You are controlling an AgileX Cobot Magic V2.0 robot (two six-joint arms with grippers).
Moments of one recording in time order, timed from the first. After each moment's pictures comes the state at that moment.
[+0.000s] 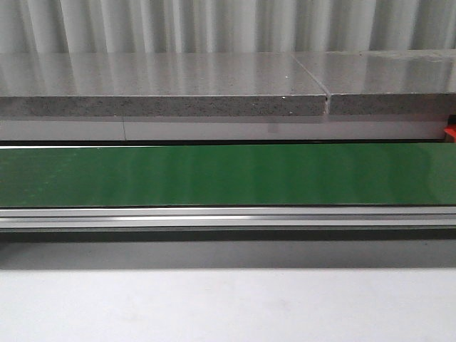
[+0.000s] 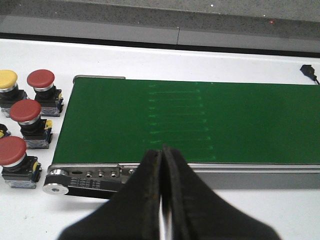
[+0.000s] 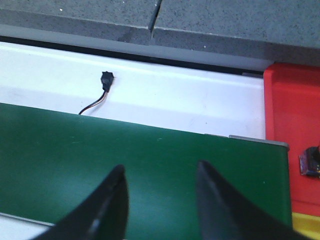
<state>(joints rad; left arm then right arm) -0.10 0.44 -0.50 -0.02 0.60 -0.06 -0.09 0.96 -0.91 0.34 0.62 -0.38</state>
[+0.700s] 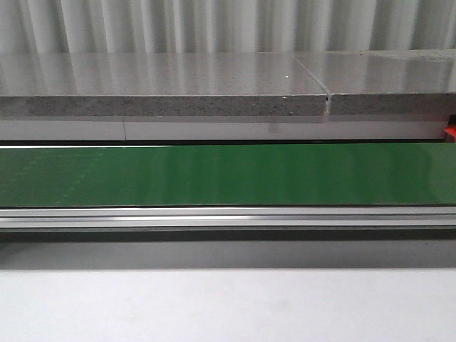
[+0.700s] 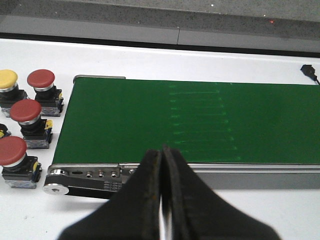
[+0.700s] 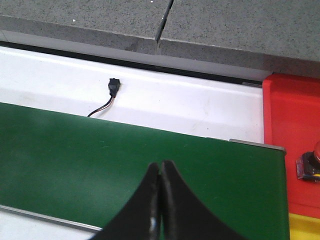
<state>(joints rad) -0.10 0.44 -0.50 -0.02 0.60 -0.06 -0.09 0.91 -0.91 0.34 0.65 -0.38</state>
